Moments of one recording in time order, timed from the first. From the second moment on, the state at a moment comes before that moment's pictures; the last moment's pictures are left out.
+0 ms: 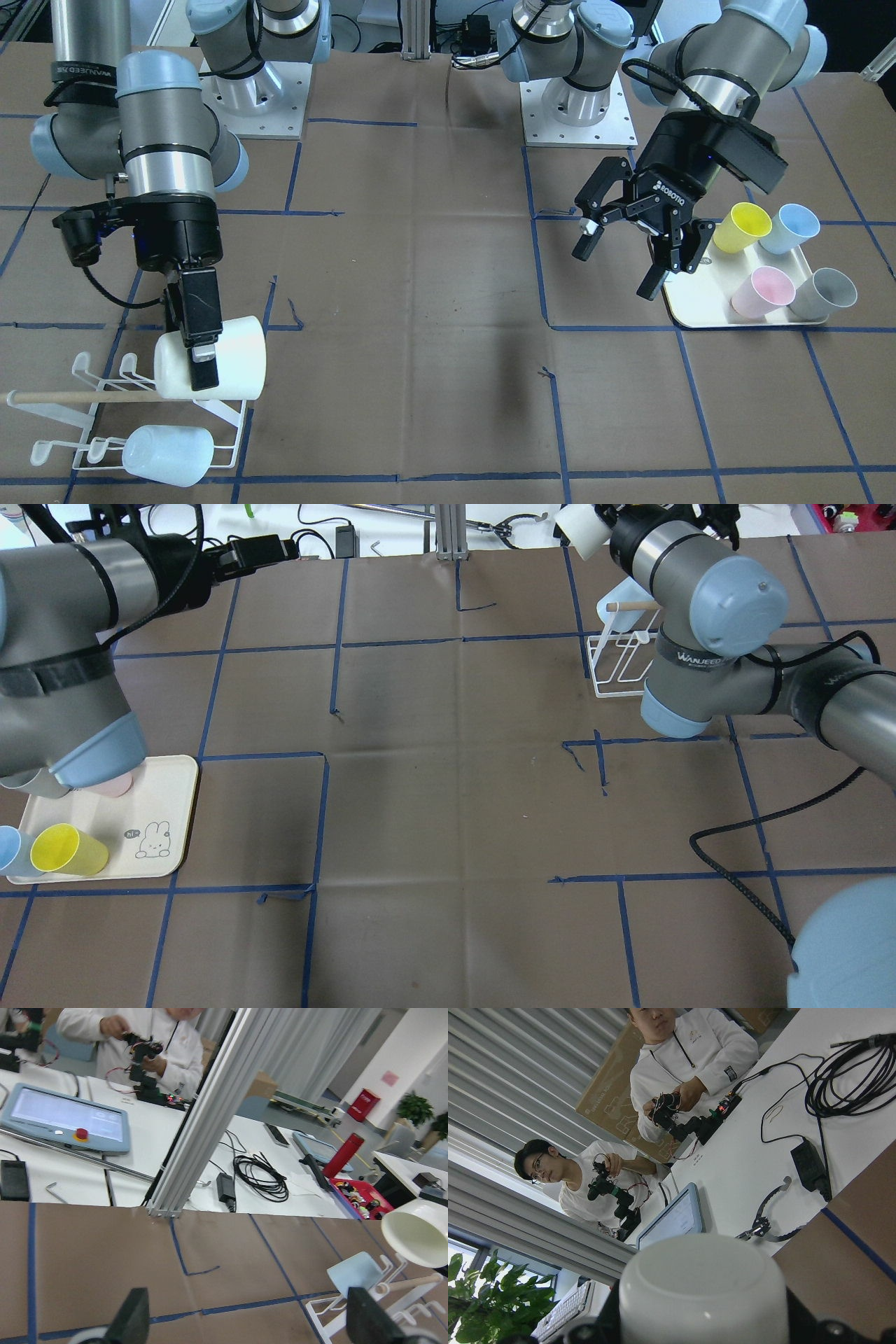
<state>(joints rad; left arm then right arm) -1.39 -1.58 -1.88 -0.50 1.06 -0.06 1.52 -1.23 1.87 -3.42 -1.35 0.80</state>
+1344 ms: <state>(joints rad) -1.48 -1.56 -1.58 -1.54 1.52 -0.03 1.25 -1.06 1.79 -3.50 -1.34 -0.13</state>
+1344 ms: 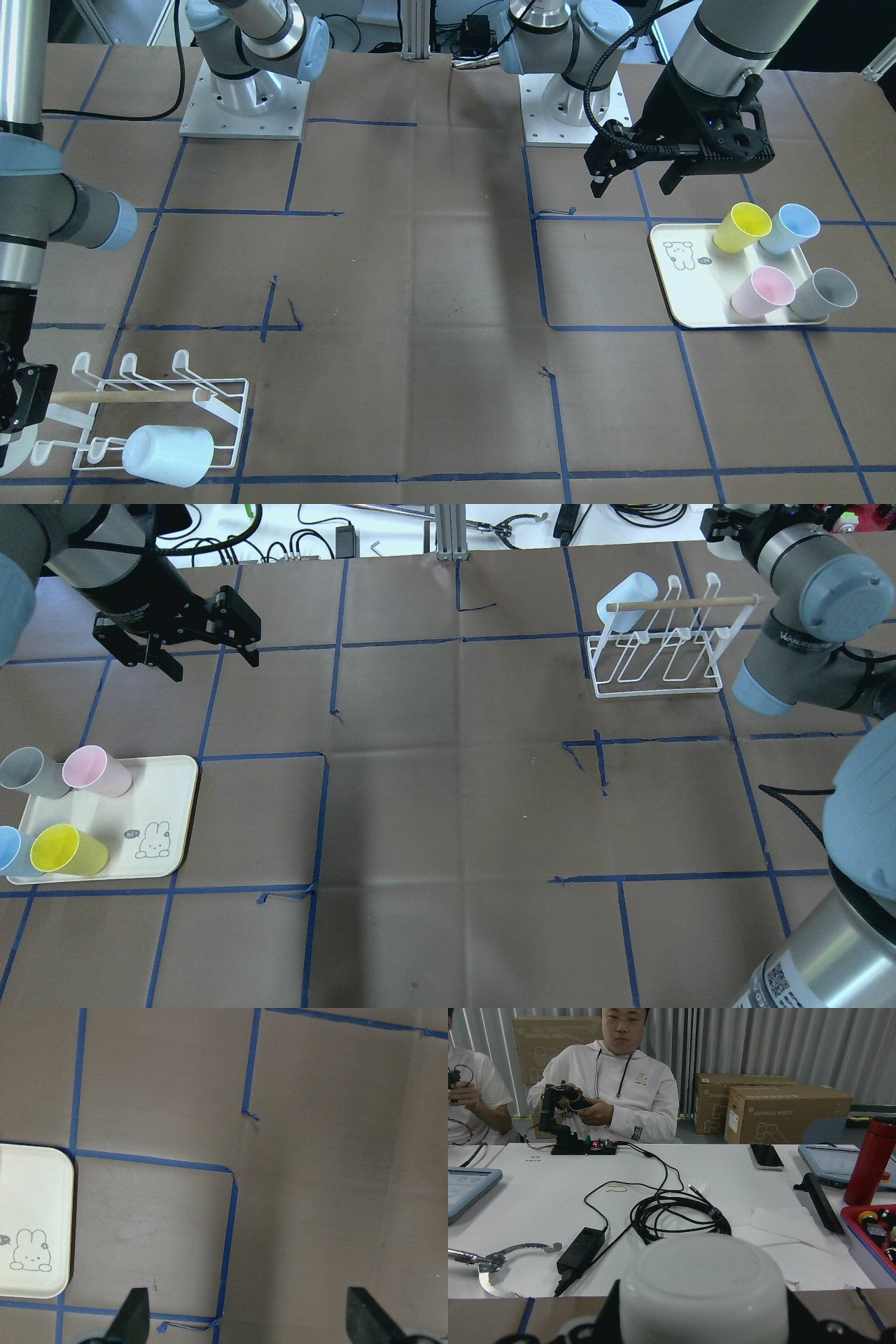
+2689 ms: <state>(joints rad) -1.54 -1.57 -1.58 -1.51 1.57 0.00 1.25 -0.94 1.79 -3.59 -1.34 -0.14</state>
